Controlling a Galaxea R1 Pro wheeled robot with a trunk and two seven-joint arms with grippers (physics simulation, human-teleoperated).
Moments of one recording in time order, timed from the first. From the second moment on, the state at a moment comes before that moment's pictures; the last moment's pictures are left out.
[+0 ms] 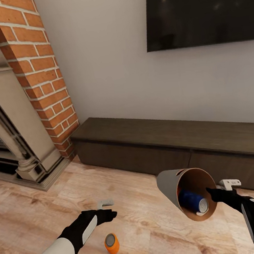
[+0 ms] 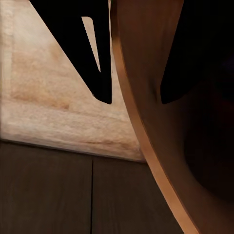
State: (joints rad) left arm -0.71 0.03 -0.46 -0.41 0.47 0.38 -0.05; right arm -0.41 -0.07 -0.58 -1.12 0.32 0.42 0.56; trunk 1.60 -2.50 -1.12
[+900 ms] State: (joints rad) left arm -0.71 0.02 -0.46 -0.41 0.47 0.38 -0.04; right arm -0.48 -0.08 -0.56 -1.30 0.33 0.59 0.57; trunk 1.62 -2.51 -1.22
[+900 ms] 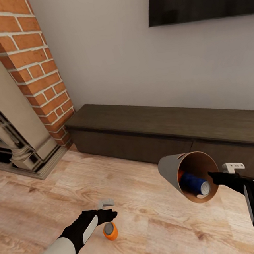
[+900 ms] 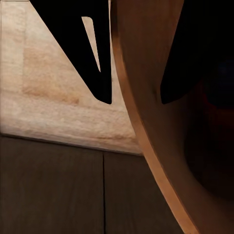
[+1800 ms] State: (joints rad) left arm -0.71 0.03 -0.46 -0.41 0.47 0.38 -0.04; right arm -0.49 -0.07 -0.52 -1.30 0.33 0.61 0.57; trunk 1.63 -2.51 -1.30
